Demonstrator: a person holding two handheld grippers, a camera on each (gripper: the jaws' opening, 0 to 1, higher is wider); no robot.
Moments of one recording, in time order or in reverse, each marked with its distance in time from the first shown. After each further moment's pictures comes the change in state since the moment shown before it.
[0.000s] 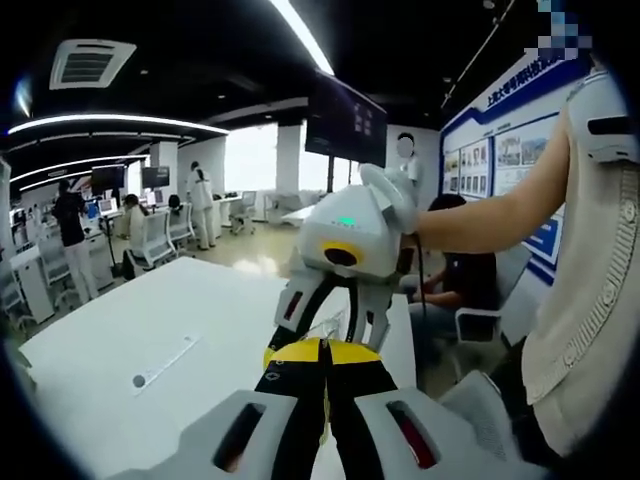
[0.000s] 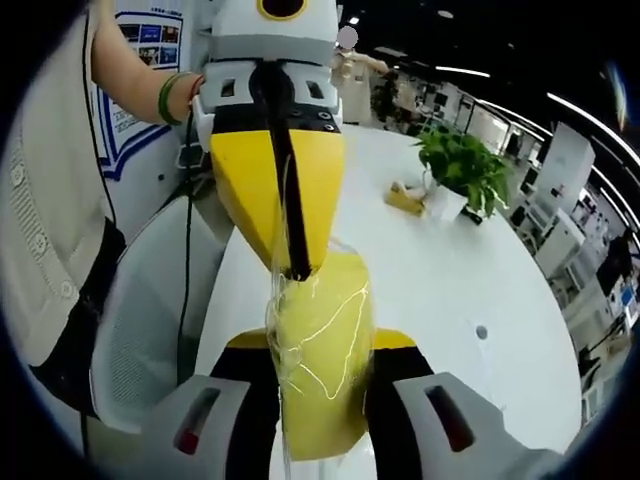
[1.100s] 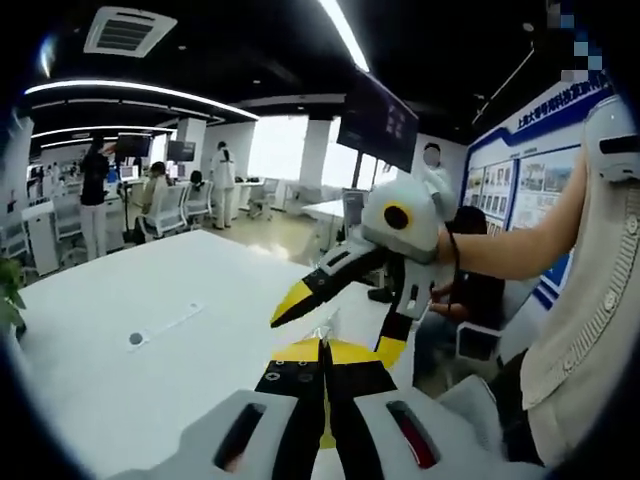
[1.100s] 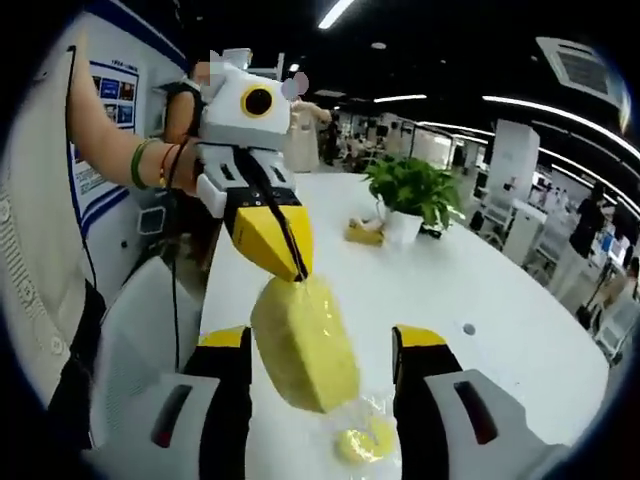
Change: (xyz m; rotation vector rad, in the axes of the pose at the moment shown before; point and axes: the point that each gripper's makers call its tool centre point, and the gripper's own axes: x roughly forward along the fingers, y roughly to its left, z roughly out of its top) left arm -0.015 0.015 -0.033 -0.158 0.011 0.077; right arm -0.021 -0.002 0.011 0.213 -0.281 -0.226
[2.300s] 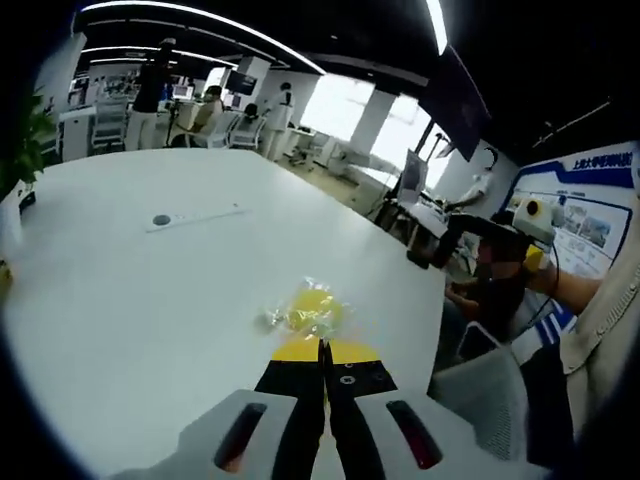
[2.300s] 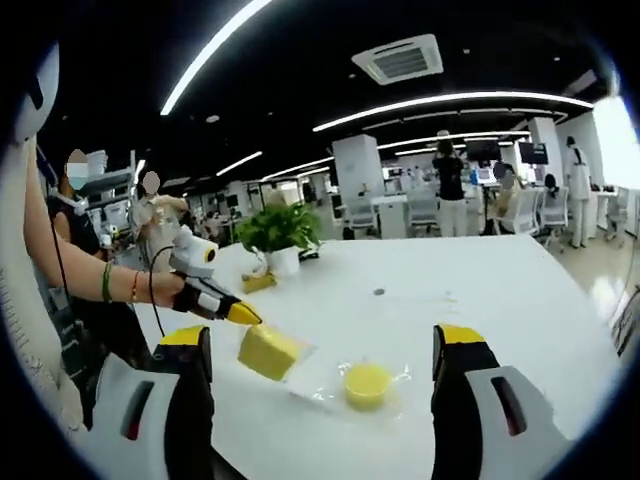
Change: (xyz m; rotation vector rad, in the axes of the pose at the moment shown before) left arm -0.010 0.079 -0.133 -0.316 0.158 0.122; right arm -0.107 0.017 -0.065 0.454 -0.252 -0.571
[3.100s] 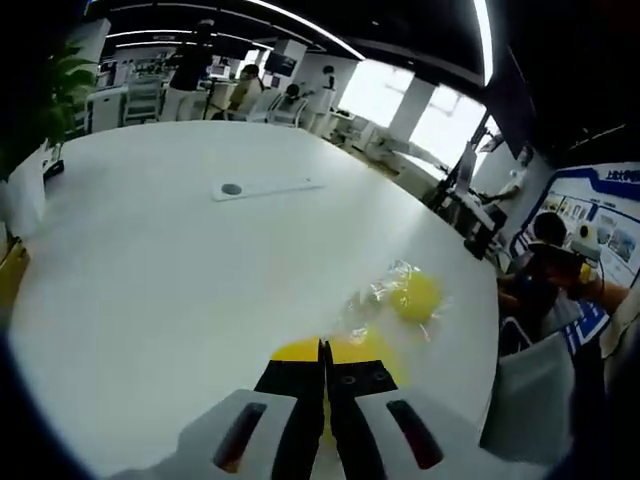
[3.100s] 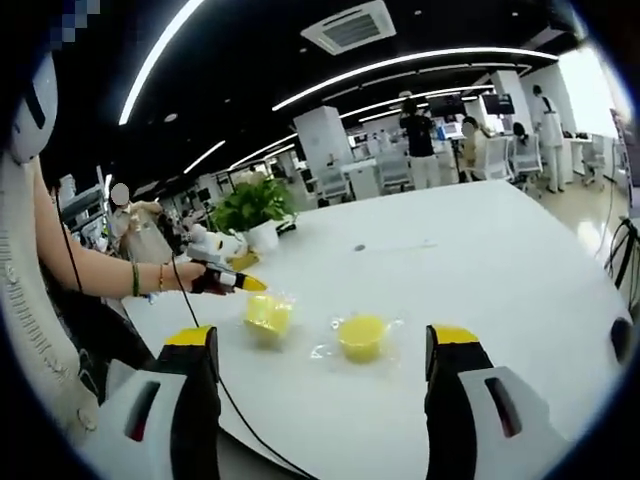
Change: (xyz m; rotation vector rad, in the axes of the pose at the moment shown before) left arm 0.012 0.137 -0.019 -0.034 0.091 0.151; right arm -0.011 -0.011 -0.043 0.130 0.108 -0.079
